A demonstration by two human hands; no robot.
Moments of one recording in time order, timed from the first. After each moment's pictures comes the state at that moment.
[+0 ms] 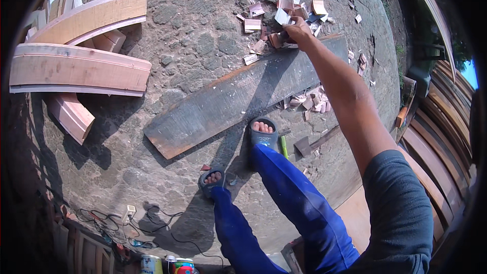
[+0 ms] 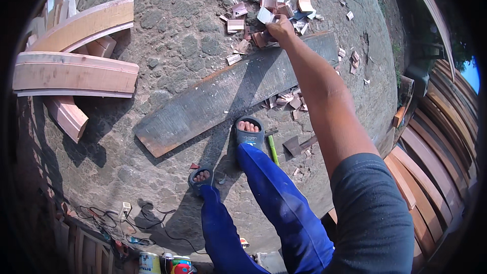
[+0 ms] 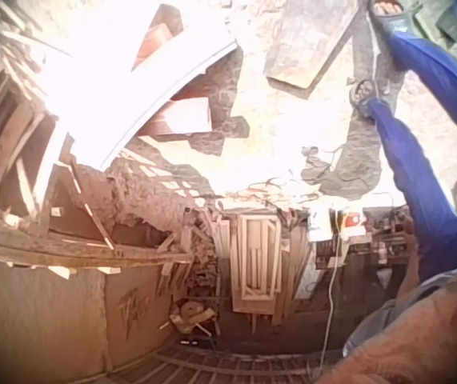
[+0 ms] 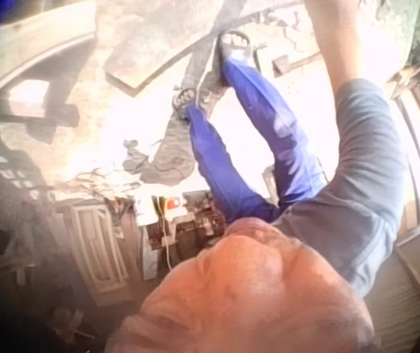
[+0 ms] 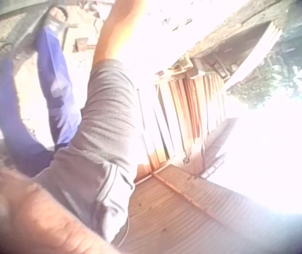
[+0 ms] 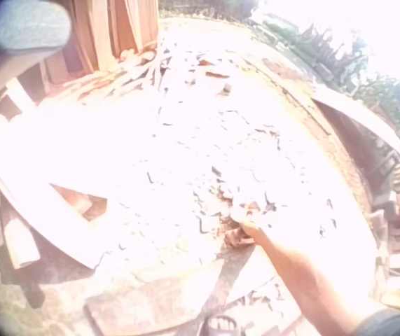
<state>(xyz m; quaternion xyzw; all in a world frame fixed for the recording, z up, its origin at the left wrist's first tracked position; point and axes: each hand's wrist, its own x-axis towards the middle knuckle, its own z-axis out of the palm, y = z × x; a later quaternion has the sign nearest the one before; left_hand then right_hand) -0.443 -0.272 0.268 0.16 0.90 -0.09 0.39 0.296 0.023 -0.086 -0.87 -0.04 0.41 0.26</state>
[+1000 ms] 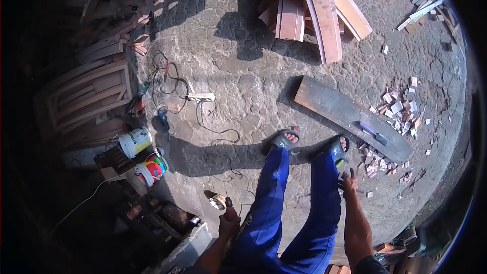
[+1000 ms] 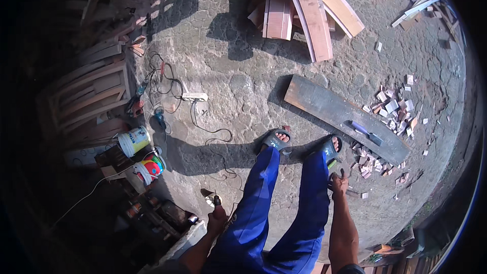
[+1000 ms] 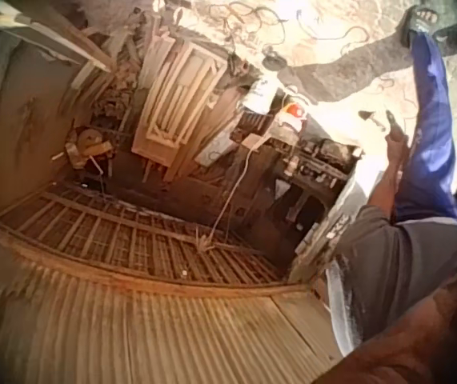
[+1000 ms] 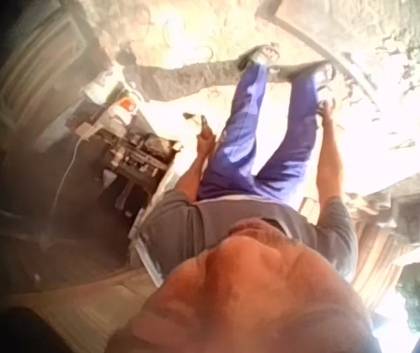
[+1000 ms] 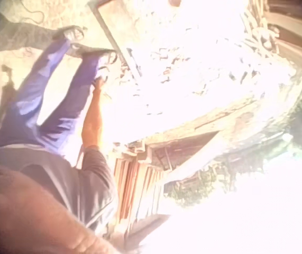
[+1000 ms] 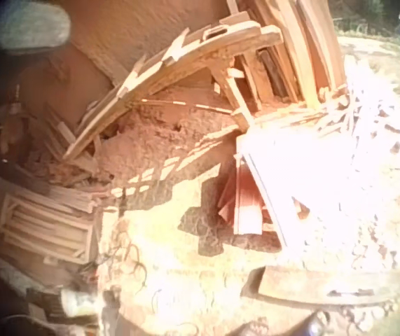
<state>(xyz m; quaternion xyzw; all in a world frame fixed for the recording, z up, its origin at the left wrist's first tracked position) -0.424 -0.400 0.437 0.04 0.91 -0.20 0.36 0.041 -0.249 0.144 -0.76 0.05 0.63 0.17</state>
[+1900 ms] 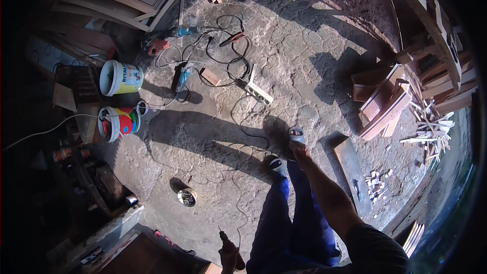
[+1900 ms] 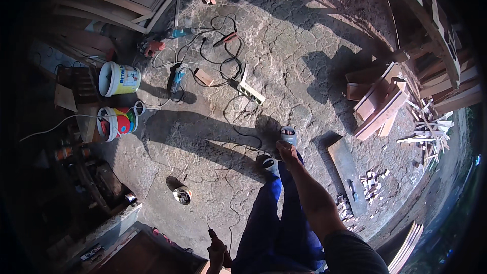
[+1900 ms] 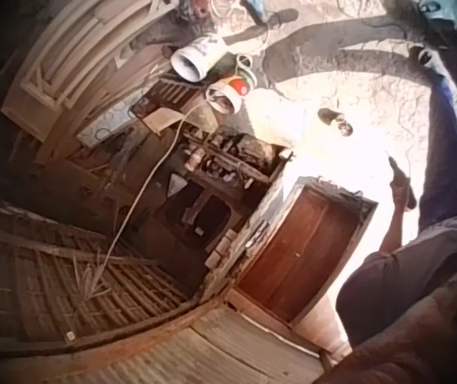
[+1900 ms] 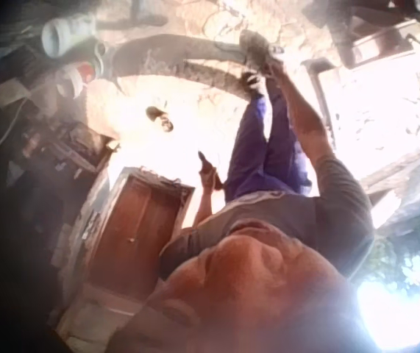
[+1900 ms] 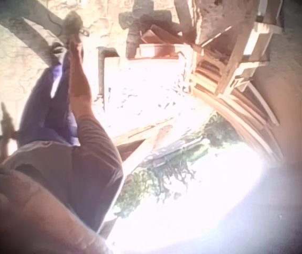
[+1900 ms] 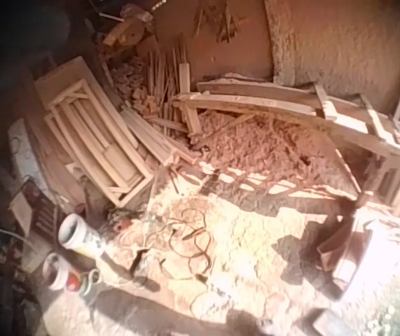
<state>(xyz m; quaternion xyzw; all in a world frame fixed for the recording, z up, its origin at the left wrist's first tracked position) -0.531 -0.604 0.518 -0.21 0.80 0.39 0.40 -0.514 -0.084 0.207 -0.55 -0.38 0.74 0.06</state>
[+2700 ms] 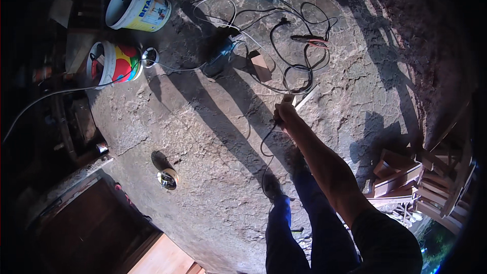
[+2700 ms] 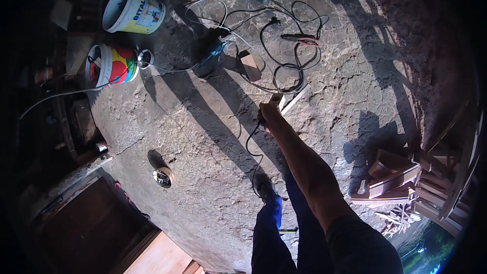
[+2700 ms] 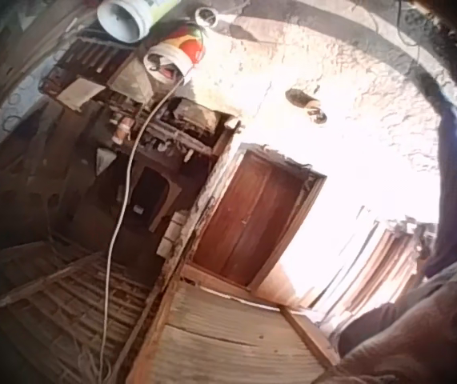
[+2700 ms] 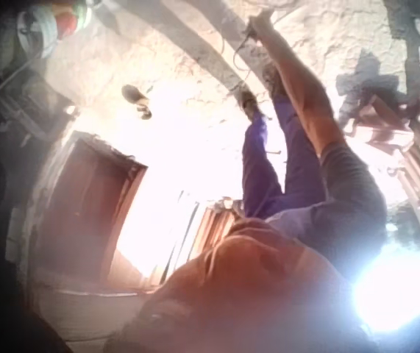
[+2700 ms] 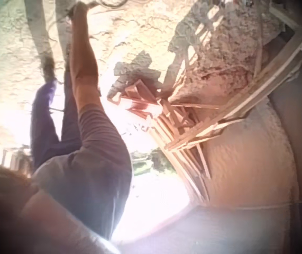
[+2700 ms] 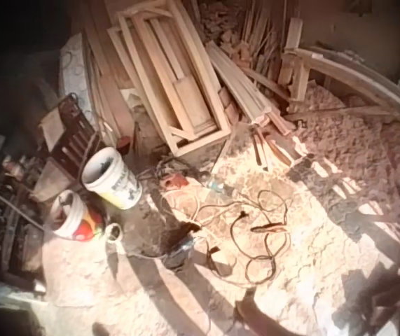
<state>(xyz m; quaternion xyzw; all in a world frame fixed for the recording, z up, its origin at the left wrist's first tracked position) -0.631 -0.438 0.416 -0.46 0.75 0.30 0.37 -1.029 -0.053 0.140 -0.56 -0.37 0.72 -0.19</state>
